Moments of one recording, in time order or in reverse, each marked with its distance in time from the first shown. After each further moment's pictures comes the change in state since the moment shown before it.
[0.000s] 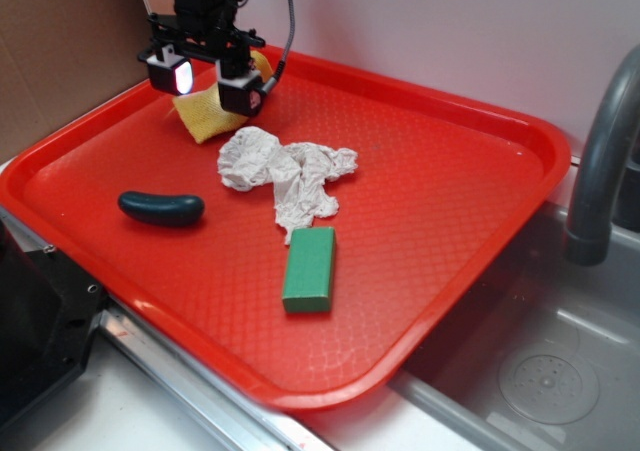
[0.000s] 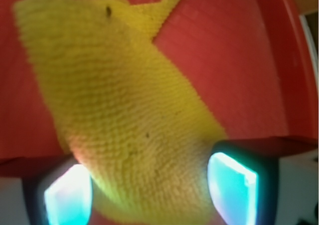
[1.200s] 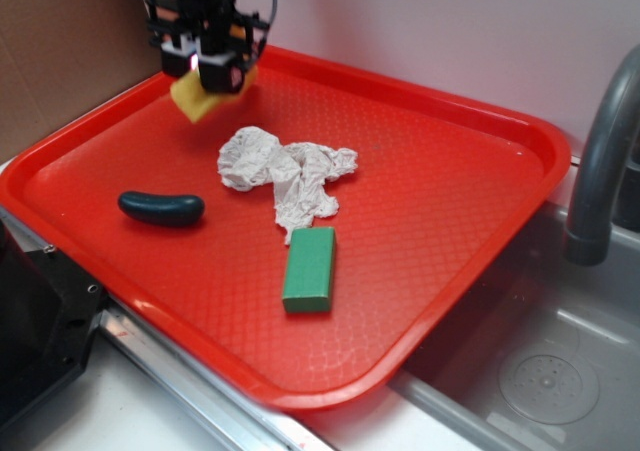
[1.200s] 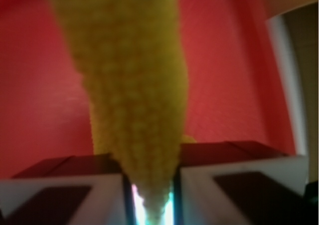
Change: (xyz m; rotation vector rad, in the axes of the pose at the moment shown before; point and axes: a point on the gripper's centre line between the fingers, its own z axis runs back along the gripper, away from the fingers) arm -0.016 -0.012 0.059 0.008 -0.117 0.059
